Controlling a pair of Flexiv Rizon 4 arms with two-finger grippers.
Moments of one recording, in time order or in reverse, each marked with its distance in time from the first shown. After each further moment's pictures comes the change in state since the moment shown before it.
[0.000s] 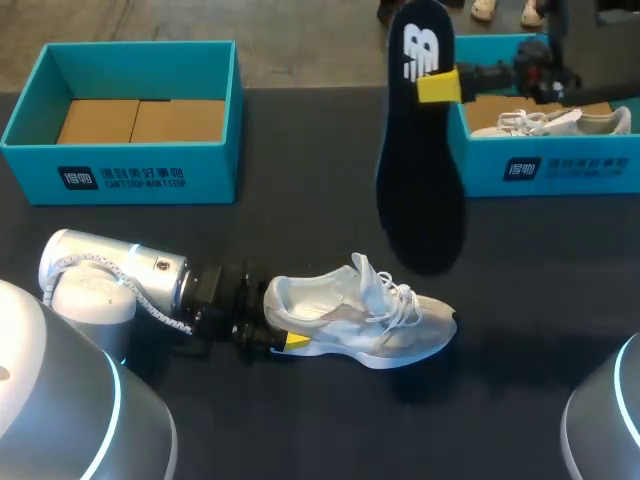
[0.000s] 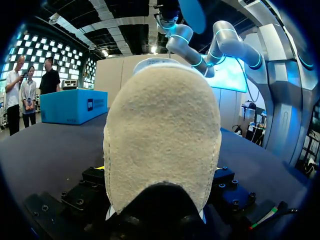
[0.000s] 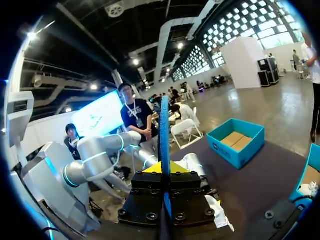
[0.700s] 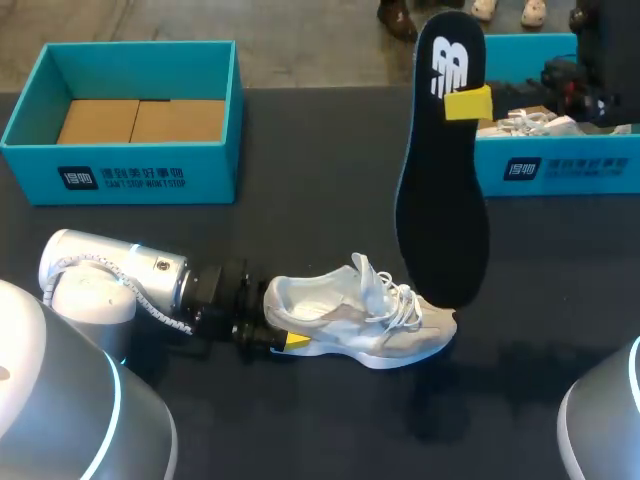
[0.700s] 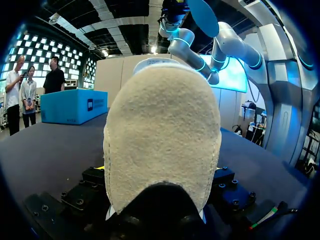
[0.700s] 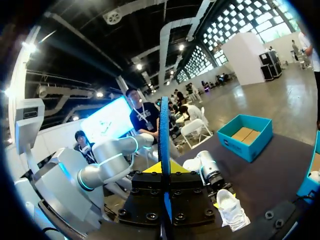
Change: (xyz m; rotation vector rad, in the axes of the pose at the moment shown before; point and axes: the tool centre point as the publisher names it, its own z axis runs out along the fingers) left arm 0.000 0.000 0.000 0.000 0.000 0.000; right arm 0.036 -0.011 -0.020 -0.013 0.089 0.074
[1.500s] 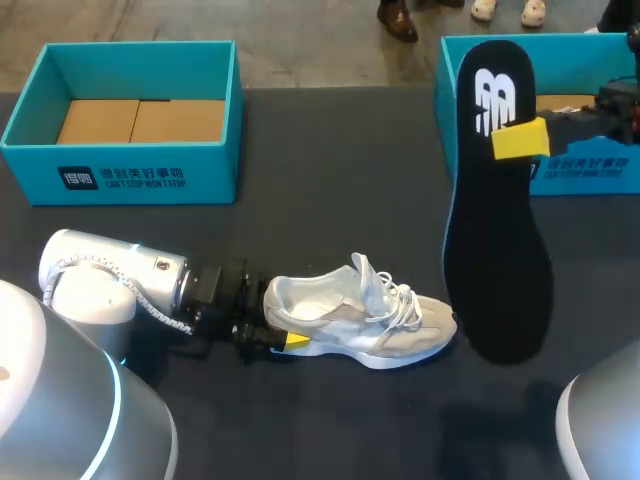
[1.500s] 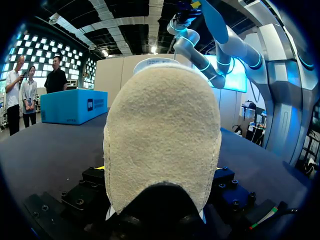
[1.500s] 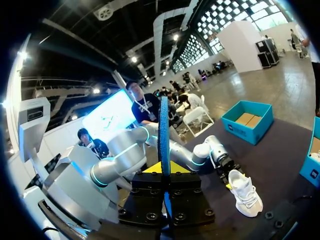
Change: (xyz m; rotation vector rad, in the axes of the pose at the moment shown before) left arm 0.000 0.000 0.000 0.000 0.000 0.000; right arm 0.064 -0.023 -0.025 0.082 -0.017 0.062
